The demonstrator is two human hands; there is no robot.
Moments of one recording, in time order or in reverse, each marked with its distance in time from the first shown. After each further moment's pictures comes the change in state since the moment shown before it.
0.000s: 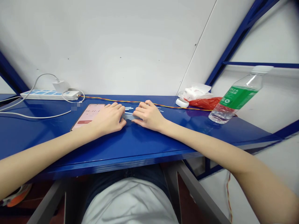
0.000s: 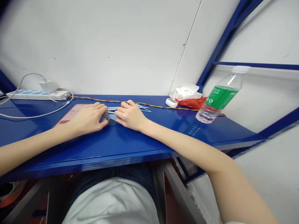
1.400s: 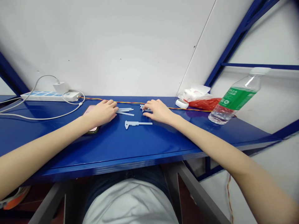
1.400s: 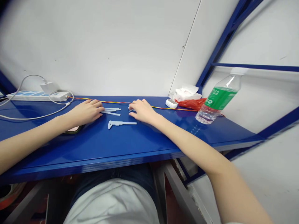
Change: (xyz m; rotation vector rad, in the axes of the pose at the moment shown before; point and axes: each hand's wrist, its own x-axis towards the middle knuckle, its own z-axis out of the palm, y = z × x) left_hand 0.010 -0.054 0.029 0.242 -0.019 0.215; right_hand -0.008 0.033 -0.009 0.187 -0.398 0.426
